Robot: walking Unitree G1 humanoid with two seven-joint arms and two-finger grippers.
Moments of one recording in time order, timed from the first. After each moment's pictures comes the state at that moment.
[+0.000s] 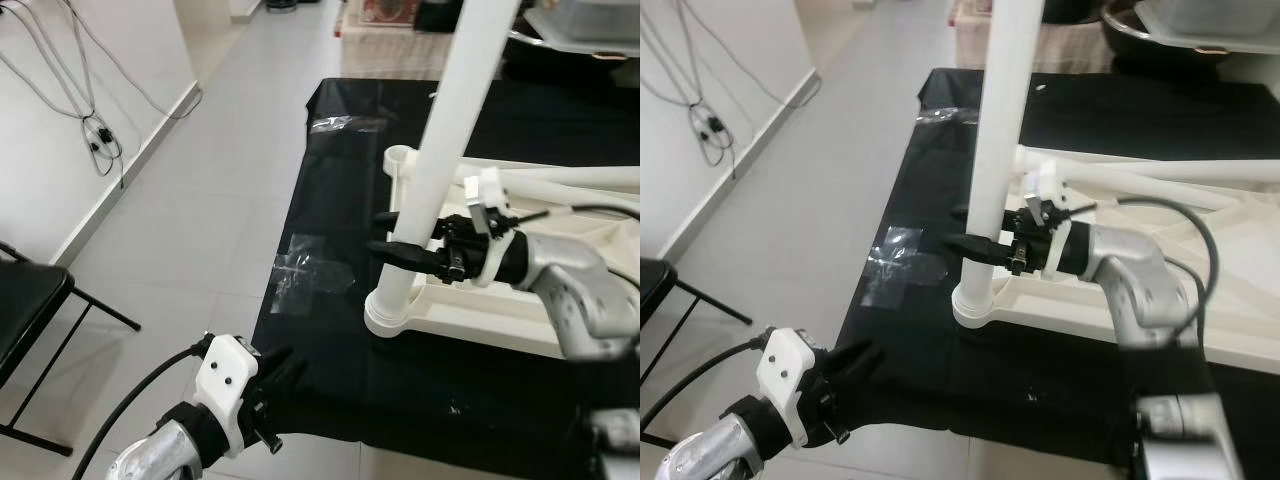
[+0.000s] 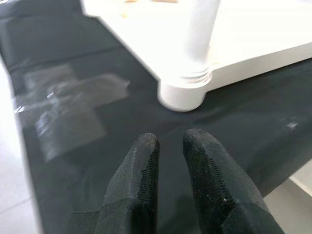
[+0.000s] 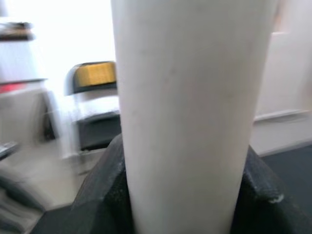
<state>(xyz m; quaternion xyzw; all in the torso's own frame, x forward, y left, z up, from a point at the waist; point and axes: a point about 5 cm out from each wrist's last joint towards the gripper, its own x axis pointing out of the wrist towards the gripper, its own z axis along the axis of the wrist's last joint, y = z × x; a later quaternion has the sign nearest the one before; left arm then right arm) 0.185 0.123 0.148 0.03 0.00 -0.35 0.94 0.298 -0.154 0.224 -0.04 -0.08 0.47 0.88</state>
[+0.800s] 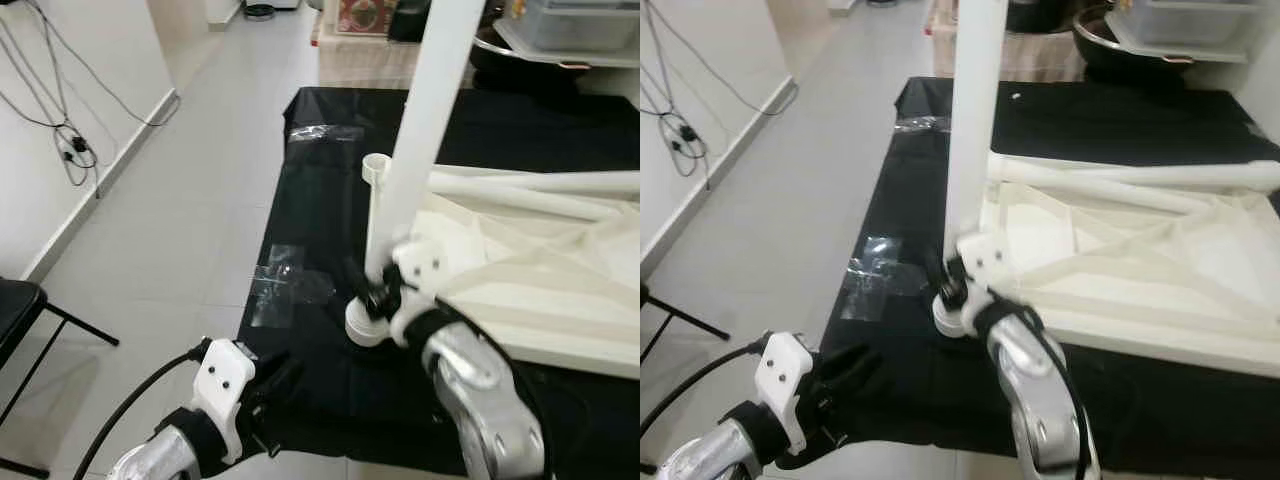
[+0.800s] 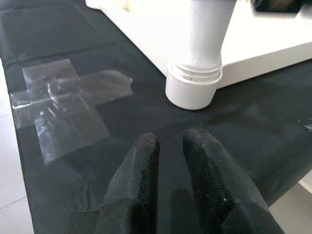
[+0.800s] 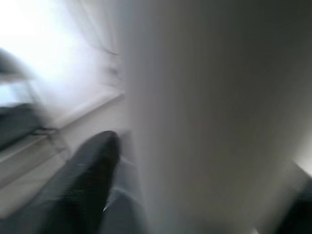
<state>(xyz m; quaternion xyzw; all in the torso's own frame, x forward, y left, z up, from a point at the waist) 0.188 0.120 0.141 0.02 0.01 -0.34 0.94 0.264 -0.113 0.200 -0.04 -0.03 0.29 0.96</state>
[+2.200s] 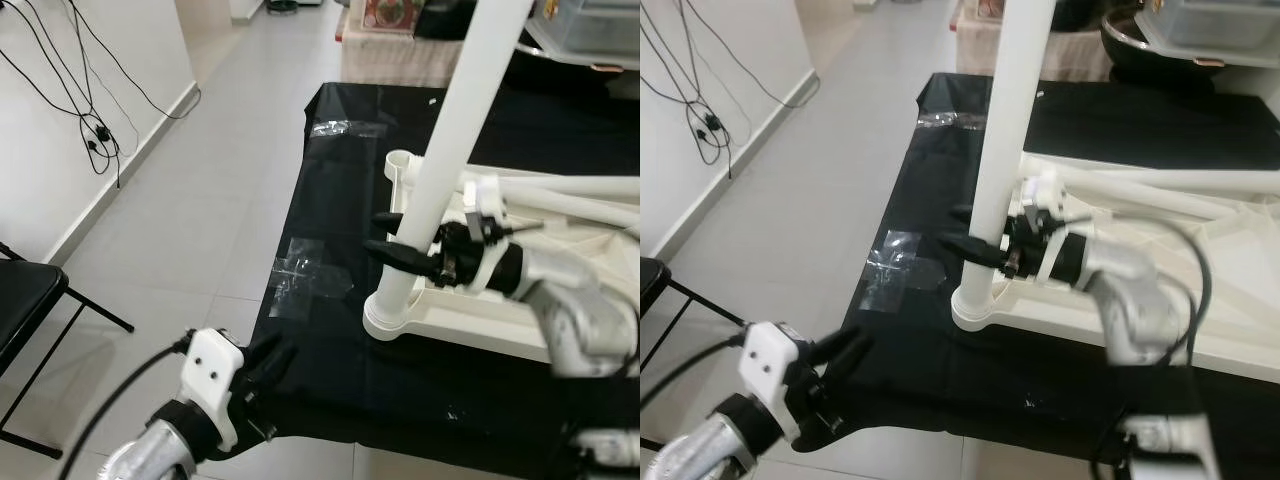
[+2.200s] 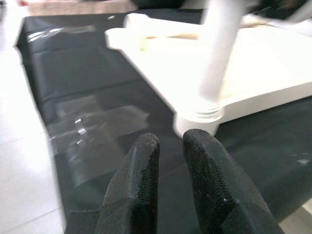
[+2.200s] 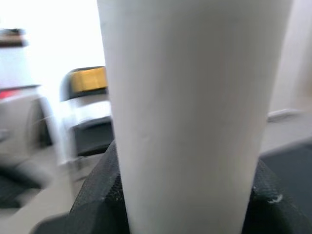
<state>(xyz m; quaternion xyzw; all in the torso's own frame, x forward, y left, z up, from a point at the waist) 0.181 0.126 0.165 0.01 -0.04 -0.32 0.94 0.297 -0.156 0.219 -0.02 -0.07 0.47 0.88</state>
